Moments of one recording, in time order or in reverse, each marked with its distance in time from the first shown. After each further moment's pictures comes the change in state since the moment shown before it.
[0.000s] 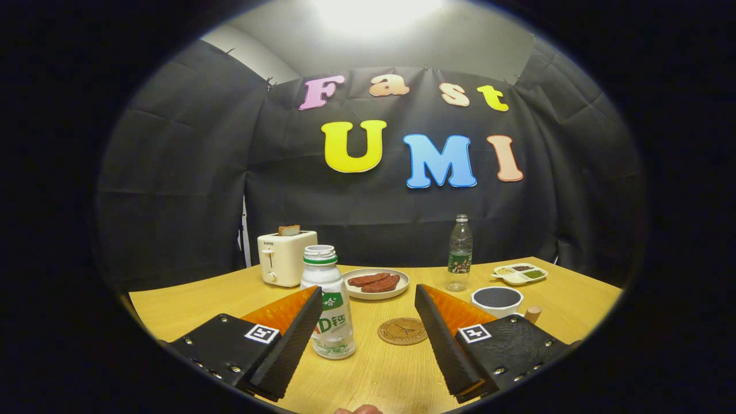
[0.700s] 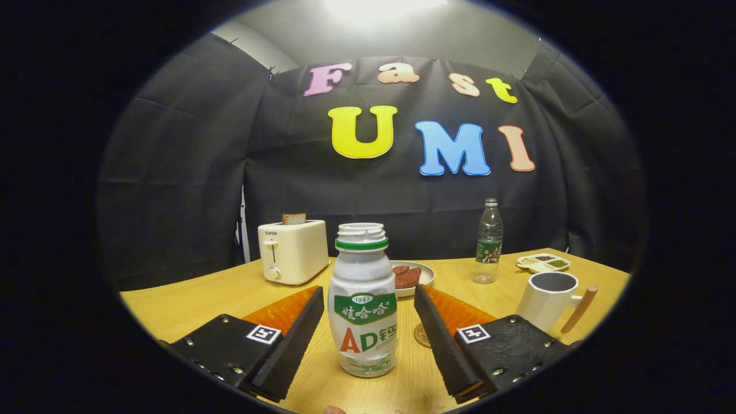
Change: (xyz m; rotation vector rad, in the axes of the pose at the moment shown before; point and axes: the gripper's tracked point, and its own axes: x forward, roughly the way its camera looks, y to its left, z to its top) arm 0.064 0.052 -0.039 -0.004 0.044 0.013
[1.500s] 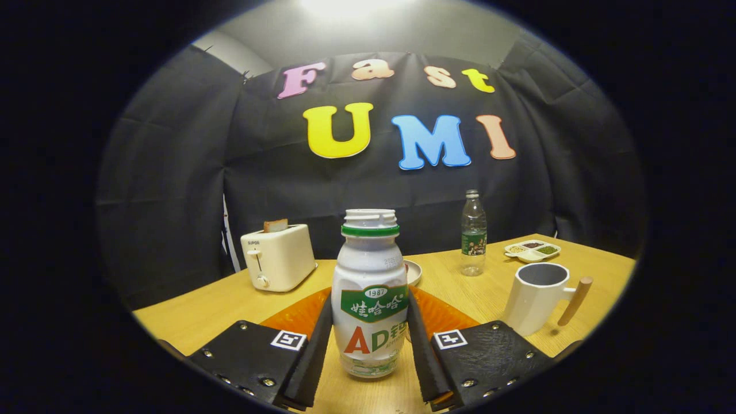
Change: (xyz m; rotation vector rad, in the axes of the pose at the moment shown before) arm -0.008 -0.039 0.021 0.144 -0.012 -0.115
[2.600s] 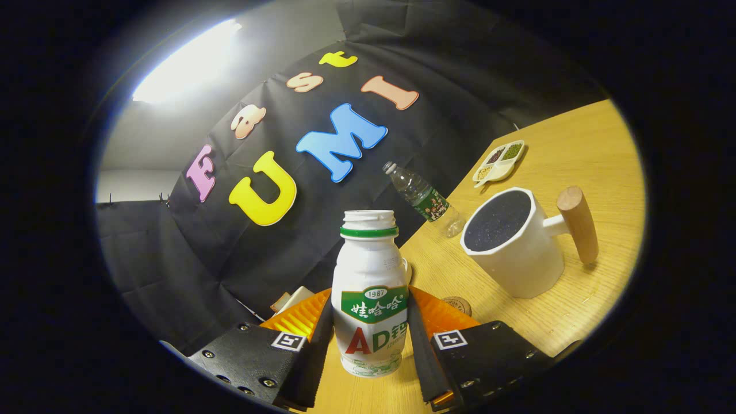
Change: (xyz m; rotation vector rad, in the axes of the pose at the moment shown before) arm 0.021 -0.069 0.004 0.733 -0.007 -0.011
